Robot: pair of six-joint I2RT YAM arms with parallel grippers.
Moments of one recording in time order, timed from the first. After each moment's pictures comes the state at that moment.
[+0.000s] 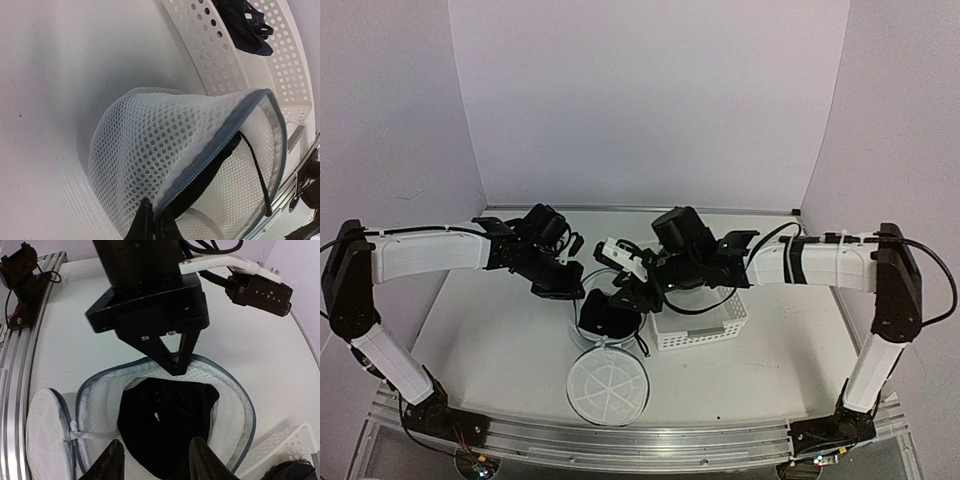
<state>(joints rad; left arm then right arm) -0.74 1.57 1.12 -0.54 0.17 -0.52 0.96 1.78 1.29 -0.18 -0.32 -0.36</state>
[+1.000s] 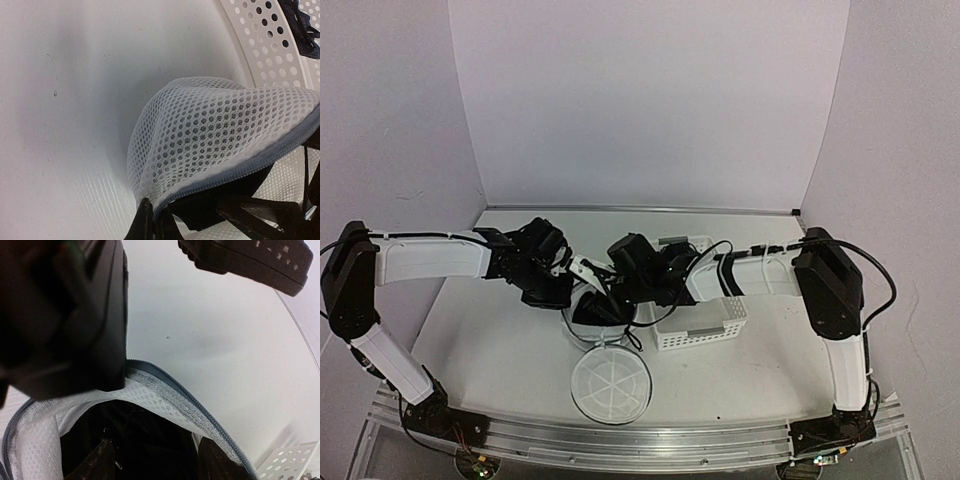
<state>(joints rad) -0.73 1.57 1.04 -0.54 0.05 -0.53 1.02 2.12 1.50 -0.05 -0.05 -0.32</state>
